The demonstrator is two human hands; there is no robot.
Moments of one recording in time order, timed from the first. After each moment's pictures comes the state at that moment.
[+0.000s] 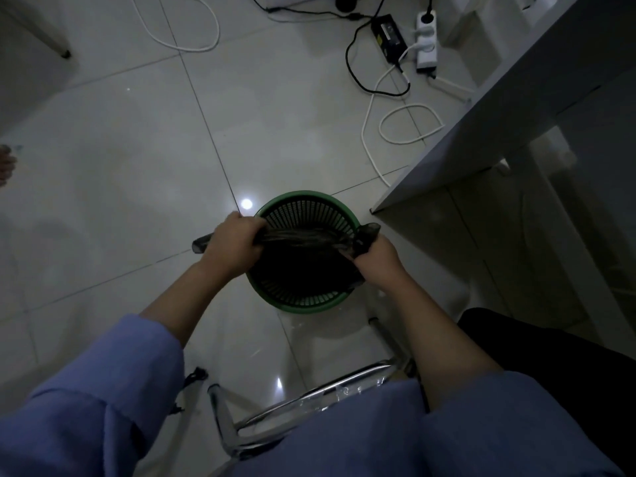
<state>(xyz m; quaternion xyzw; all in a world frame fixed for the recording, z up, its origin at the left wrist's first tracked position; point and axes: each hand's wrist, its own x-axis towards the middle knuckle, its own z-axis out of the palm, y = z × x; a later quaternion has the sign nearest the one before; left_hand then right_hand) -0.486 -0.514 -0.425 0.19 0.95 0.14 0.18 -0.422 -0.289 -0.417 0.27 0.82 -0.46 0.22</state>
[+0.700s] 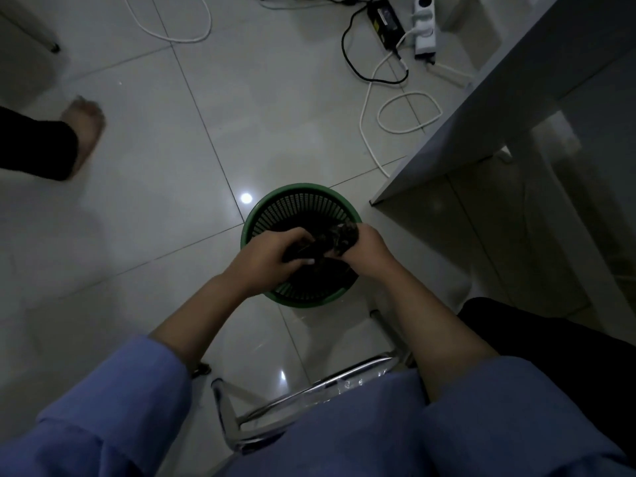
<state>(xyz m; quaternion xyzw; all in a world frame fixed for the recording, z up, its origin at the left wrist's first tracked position) -0.454 -0.479 -0.403 0.23 0.88 0.31 0.27 -0.427 -0.298 -0.410 0.18 0.82 -0.49 0.25</state>
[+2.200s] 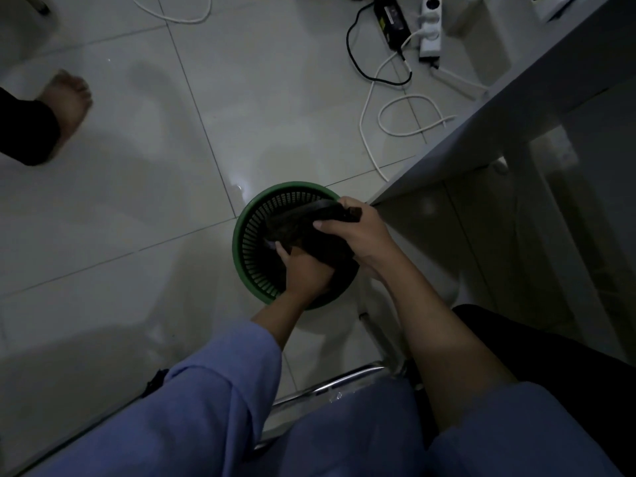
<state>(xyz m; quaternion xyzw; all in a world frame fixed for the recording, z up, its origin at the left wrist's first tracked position) -0.421 -0.402 -0.464 -0.03 0.89 0.39 0.24 -0.451 -0.306 -0.393 0.24 0.68 -0.67 0.18</state>
